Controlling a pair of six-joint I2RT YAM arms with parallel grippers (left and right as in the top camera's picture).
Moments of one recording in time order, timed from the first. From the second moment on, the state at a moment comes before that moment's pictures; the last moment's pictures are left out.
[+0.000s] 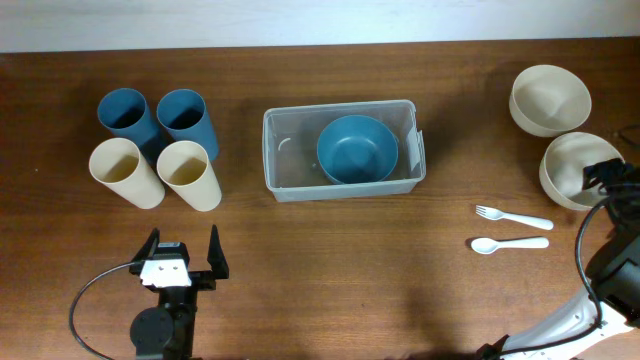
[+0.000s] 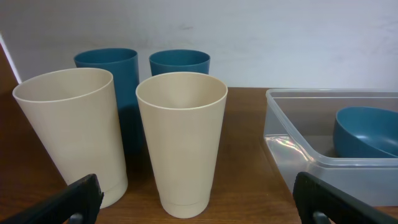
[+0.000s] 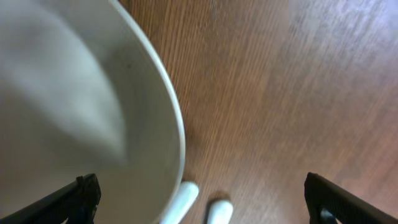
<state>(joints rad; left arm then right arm) 0.02 0.01 0.01 -0.08 0.00 -0.03 -0.72 2.07 1.68 -1.16 0.02 0.66</state>
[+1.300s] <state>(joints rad) 0.02 0.01 0.01 -0.08 0.00 -0.03 -0.78 2.07 1.54 -0.89 -0.16 0.49</state>
